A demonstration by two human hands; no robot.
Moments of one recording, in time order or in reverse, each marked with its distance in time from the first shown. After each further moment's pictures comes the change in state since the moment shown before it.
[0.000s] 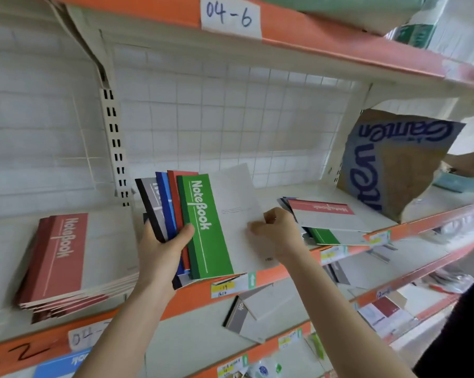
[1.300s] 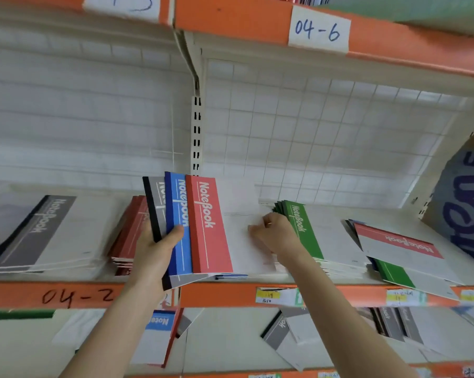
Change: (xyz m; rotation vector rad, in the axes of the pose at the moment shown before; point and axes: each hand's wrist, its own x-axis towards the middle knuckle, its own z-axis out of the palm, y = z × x) left_hand -0.014 0.016 -0.075 -0.038 0.261 -0.055; right_hand 0.012 -0.027 0.077 -0.078 -0.377 -0.124
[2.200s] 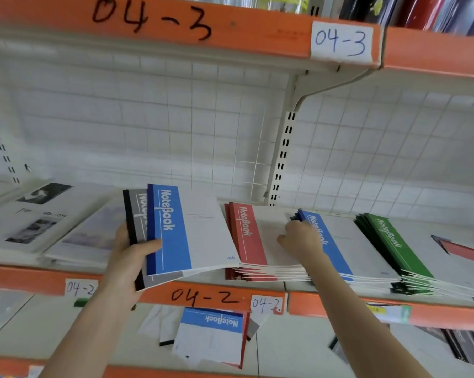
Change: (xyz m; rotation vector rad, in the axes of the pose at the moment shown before) left_hand 0.051 0.054 -0.217 -0.047 0.076 -0.012; right_hand 0.017 -0.060 0.146 -0.765 0.079 -0.068
